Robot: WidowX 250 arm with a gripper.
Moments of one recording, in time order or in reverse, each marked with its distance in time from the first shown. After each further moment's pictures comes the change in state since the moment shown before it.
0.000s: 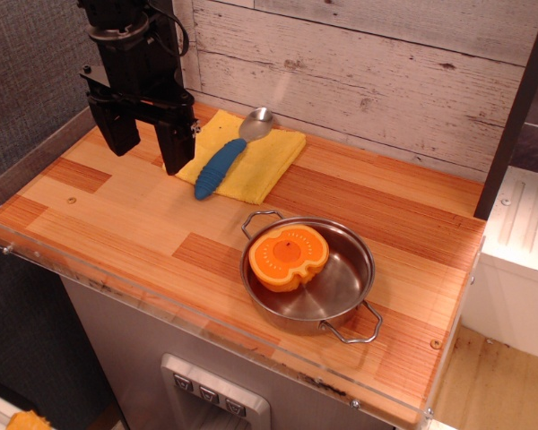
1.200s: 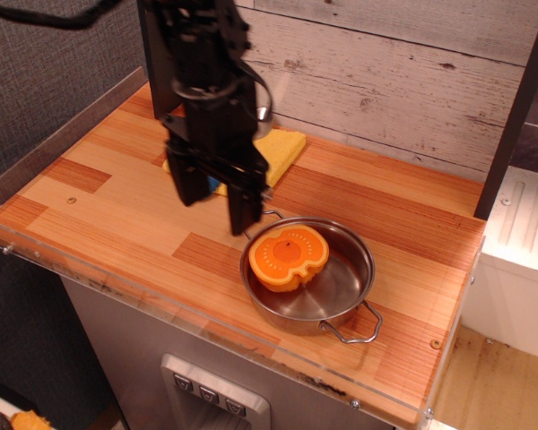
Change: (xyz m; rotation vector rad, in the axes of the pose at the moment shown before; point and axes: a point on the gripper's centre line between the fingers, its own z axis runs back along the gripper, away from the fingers) arm -0.008 -0.078 -0.025 -0.026 0.063 -0.215
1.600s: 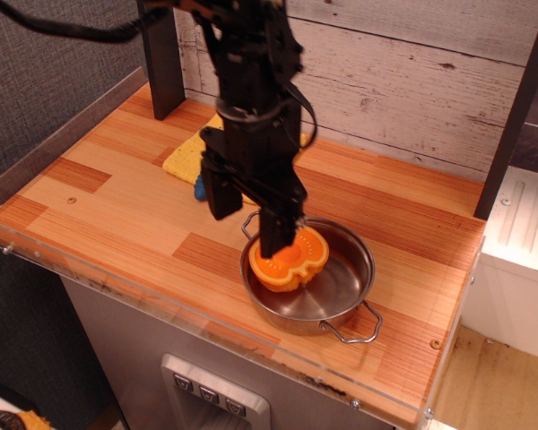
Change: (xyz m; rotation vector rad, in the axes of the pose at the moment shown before) arm 0.003 -0.032 -0.001 0.035 -0.006 -0.094
